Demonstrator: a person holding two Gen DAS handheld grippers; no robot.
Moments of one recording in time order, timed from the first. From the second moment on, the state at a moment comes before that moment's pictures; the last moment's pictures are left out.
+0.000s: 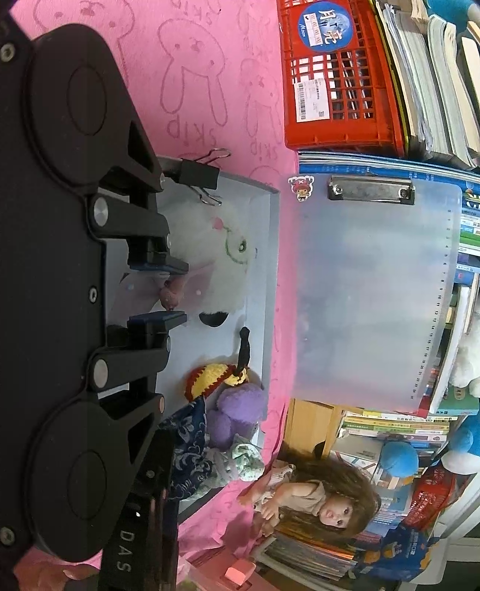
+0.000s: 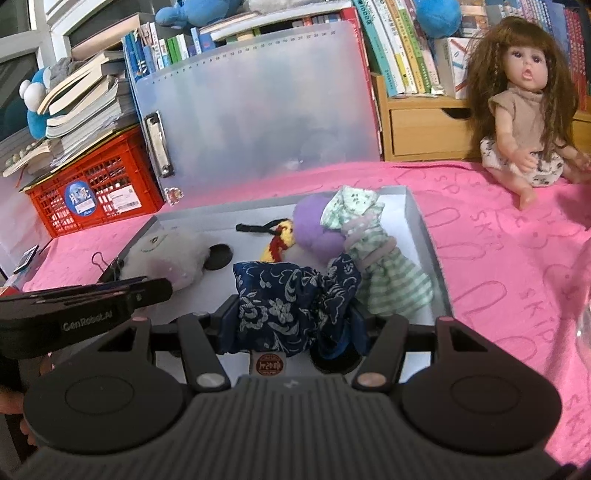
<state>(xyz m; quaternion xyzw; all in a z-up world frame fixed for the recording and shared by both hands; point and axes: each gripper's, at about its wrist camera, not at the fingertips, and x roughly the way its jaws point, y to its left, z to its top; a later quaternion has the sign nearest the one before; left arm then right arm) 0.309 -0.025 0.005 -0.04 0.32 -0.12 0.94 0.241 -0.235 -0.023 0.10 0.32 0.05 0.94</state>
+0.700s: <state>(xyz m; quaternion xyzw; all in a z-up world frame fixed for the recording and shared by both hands) 0.307 -0.027 0.013 -0.03 0.32 -0.12 0.94 0.235 -0.236 -0.022 0.11 0.32 0.06 0.94</state>
